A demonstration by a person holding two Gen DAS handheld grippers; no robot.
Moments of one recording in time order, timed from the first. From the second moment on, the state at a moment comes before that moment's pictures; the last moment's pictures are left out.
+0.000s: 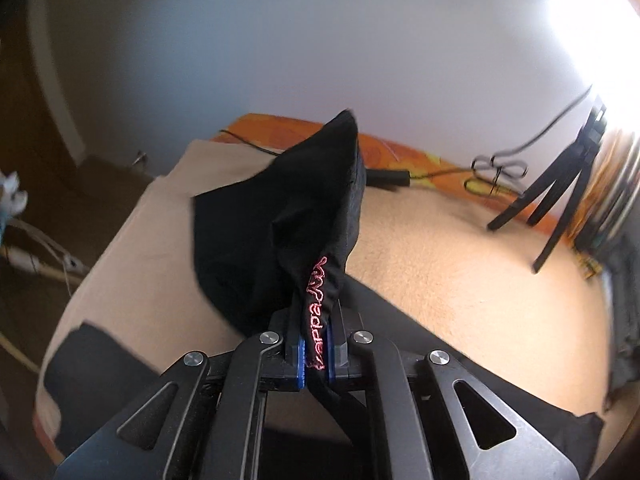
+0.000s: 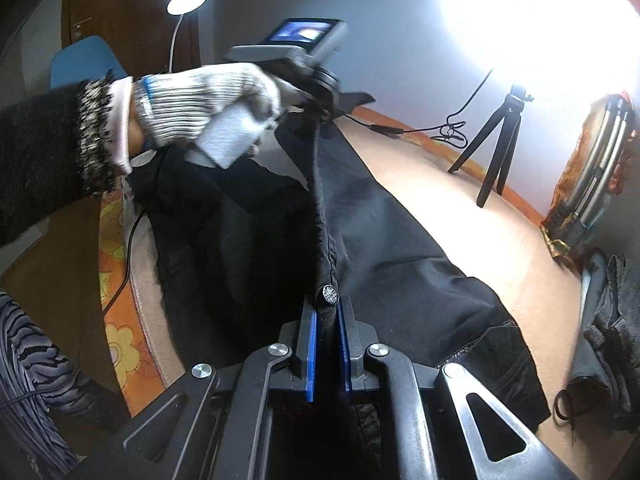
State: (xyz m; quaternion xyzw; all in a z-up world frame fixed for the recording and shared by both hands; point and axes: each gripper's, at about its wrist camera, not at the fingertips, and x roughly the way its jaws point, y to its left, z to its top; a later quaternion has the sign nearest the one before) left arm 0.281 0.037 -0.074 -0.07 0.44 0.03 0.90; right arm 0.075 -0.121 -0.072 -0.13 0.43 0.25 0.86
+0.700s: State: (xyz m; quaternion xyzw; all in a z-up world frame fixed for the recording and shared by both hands) left arm 0.119 0.103 -0.110 -0.23 0.40 0.07 0.89; right arm -0.021 -0.138 -0.069 -0.21 0.43 0.27 0.83
